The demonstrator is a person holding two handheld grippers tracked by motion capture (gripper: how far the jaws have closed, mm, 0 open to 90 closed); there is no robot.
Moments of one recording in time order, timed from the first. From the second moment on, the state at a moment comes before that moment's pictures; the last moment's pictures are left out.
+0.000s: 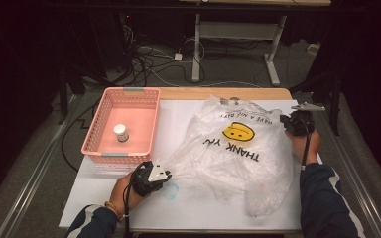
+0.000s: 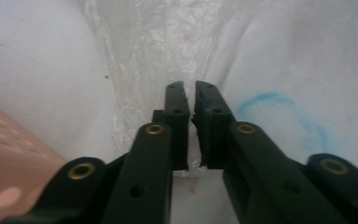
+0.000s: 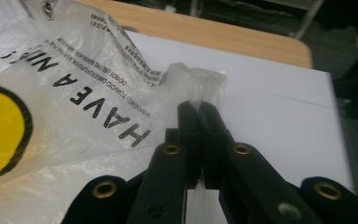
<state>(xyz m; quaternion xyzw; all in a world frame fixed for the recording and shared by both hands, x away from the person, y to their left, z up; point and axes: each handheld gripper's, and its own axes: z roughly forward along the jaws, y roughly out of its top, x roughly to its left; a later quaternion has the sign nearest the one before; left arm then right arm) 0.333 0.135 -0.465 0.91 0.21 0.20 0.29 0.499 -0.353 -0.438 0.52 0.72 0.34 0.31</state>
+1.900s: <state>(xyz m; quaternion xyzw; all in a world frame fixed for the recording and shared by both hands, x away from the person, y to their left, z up) 0.307 0.190 -0.440 0.82 0.29 0.30 0.39 0.401 -0.203 -0.469 0.24 0.90 0.33 0.16</state>
